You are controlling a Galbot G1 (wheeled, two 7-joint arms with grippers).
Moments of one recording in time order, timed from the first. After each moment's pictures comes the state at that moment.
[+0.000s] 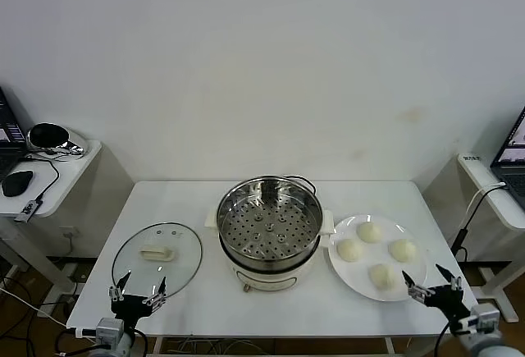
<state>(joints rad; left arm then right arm) 1.61 -1.36 -0.69 -2.00 0.01 0.27 0.07 -1.53 0.90 0.80 1.87 0.35 -0.27 -0.19</state>
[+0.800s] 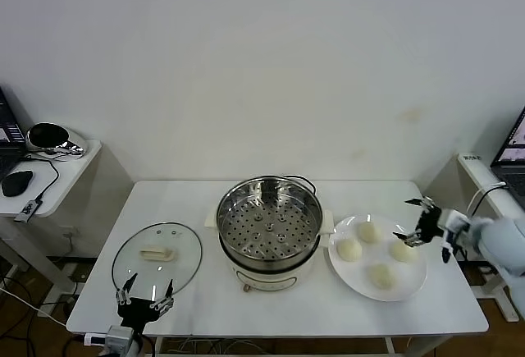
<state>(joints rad) 1.66 -1.39 -0.67 -2.05 0.08 0.24 0.05 -0.59 0.59 0.08 1.55 -0.23 -0.25 -0.98</state>
